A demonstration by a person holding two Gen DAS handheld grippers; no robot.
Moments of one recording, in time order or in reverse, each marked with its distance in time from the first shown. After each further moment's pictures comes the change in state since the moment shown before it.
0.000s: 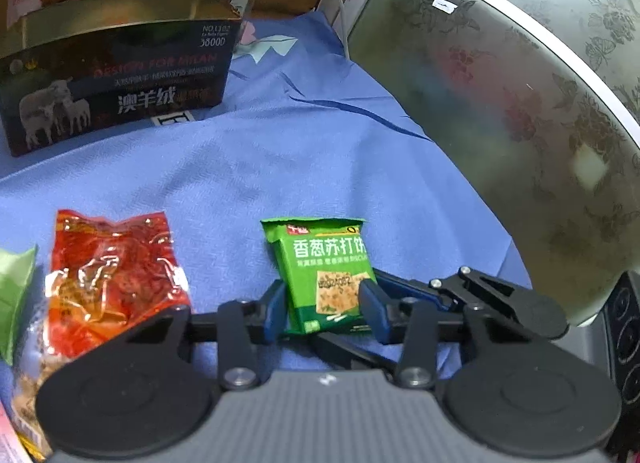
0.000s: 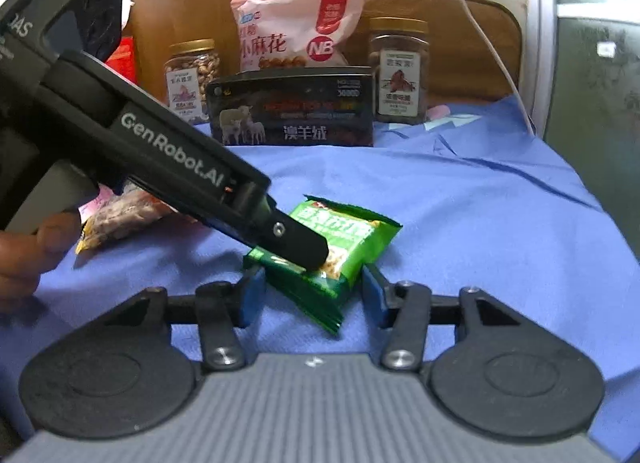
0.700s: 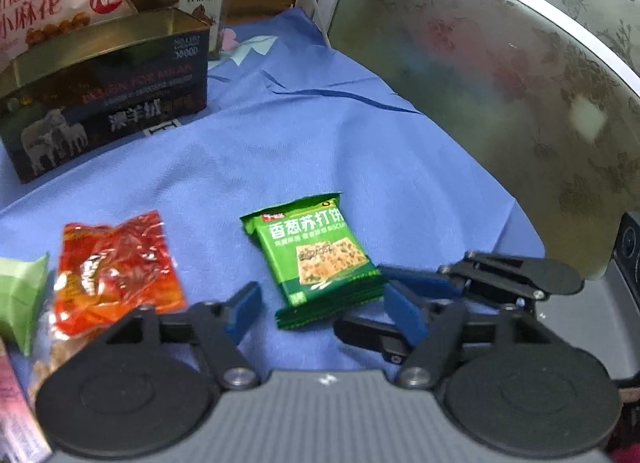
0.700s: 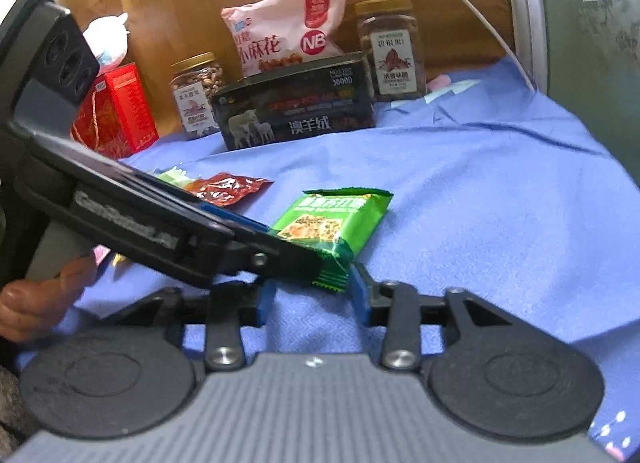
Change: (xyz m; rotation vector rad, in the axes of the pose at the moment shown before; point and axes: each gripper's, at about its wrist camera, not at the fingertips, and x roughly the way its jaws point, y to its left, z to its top) left arm -0.010 -0.024 -0.017 0.130 0.012 0.076; right arm -0.022 -0.014 -0.001 0.150 0.025 0.093
